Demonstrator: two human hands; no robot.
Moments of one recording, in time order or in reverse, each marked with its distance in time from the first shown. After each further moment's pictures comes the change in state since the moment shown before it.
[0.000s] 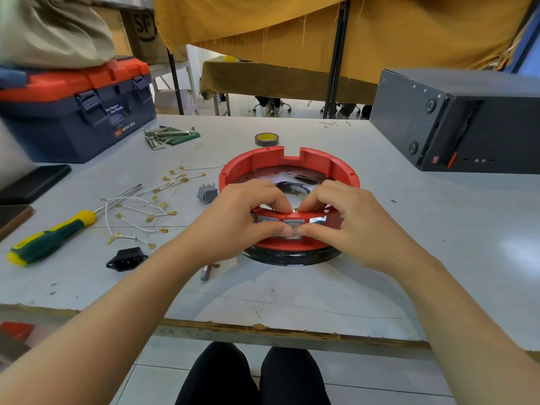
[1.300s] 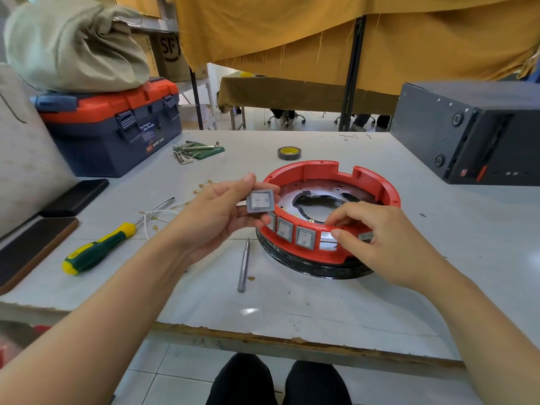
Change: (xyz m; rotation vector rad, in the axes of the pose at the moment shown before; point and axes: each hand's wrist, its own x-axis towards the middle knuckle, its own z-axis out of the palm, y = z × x) left_hand -0.017 -0.027 -0.048 -1.007 0.080 -0.471; right_hand 0.002 -0.009 0.008 0.040 0.044 0.043
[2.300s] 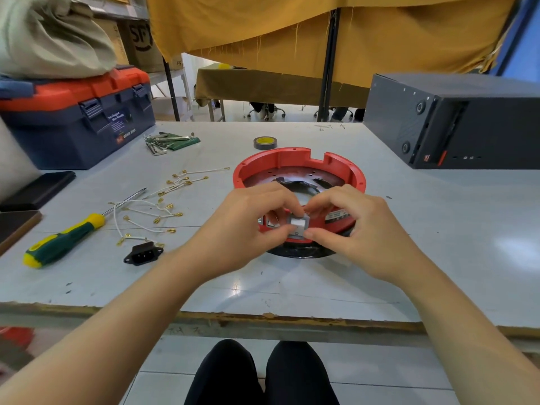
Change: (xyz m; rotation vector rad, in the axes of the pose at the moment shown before) left_hand -0.018 -0.012 0.063 1.033 -0.124 0.631; right_hand -0.027 -0.012 -0.008 0.073 0.082 -0.030
